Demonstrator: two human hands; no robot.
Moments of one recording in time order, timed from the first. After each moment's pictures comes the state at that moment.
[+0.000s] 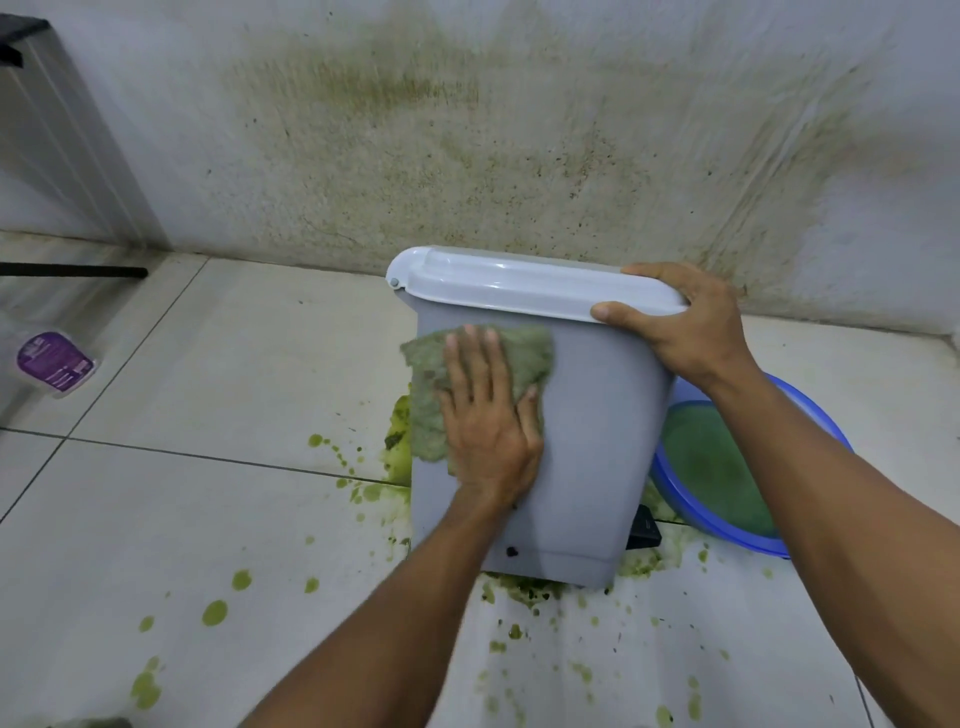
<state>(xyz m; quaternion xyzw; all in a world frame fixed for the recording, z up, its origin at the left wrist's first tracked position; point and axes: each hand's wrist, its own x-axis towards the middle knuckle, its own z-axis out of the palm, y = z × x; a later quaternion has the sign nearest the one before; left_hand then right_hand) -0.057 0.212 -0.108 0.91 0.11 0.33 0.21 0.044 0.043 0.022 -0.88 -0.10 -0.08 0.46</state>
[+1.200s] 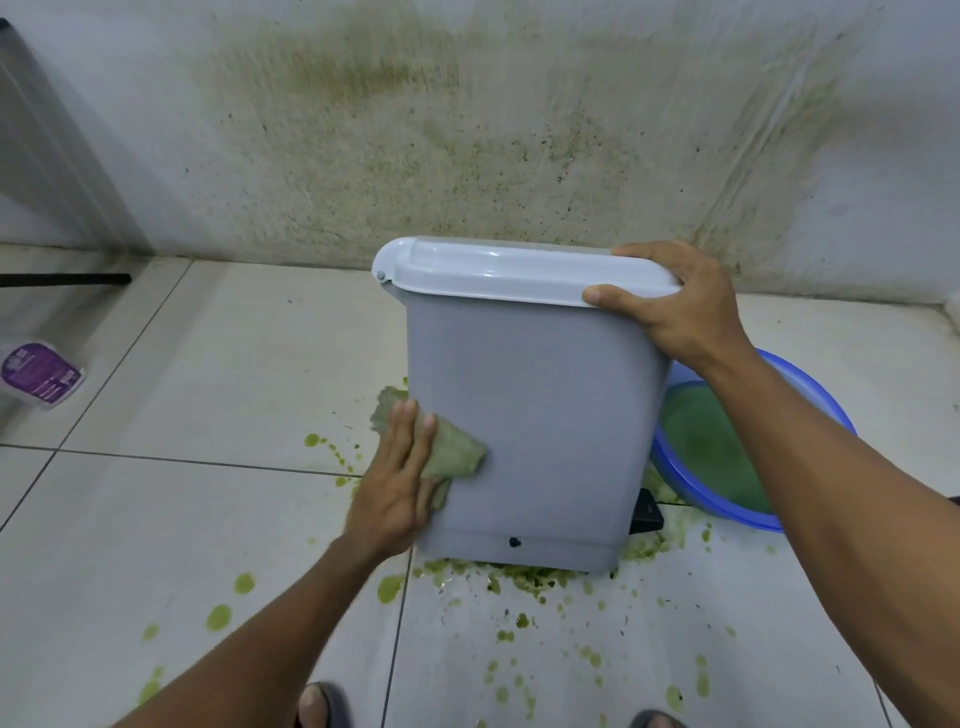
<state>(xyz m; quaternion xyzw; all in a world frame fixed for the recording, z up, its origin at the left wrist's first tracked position) -0.126 0.334 -0.182 0.93 -0.14 0.24 0.23 0.040 0.043 0.021 -0.88 -0.09 -0.08 0.46</state>
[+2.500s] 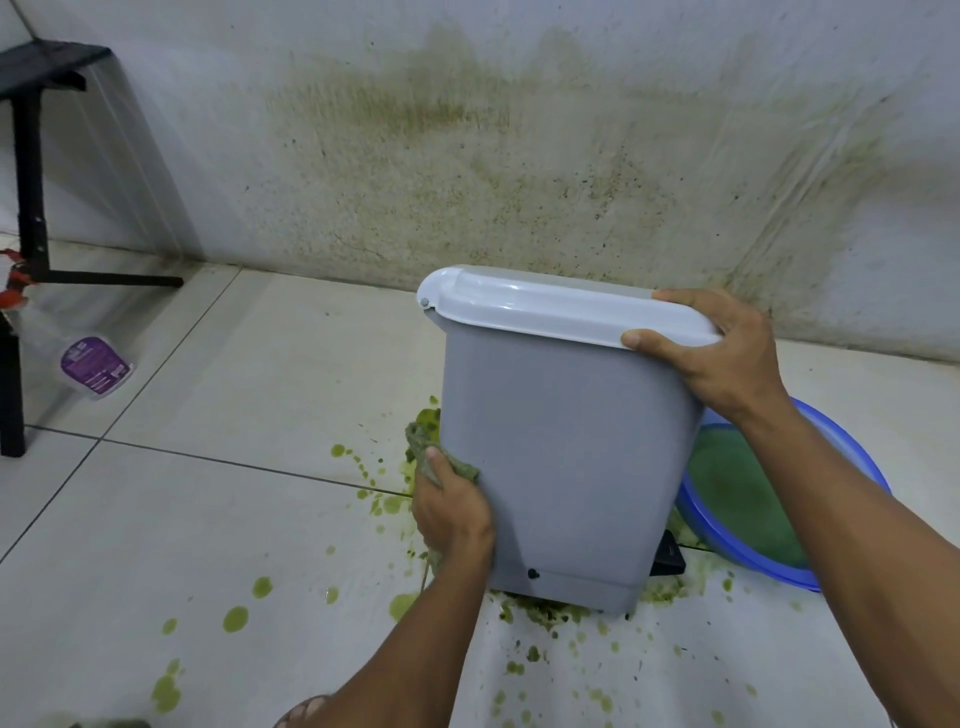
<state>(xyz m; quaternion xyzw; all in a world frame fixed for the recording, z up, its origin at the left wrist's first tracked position) -0.105 0.238 -0.133 0.62 0.54 0.20 0.54 0.039 0.041 0.015 -0.88 -0.11 -0.10 0.45</state>
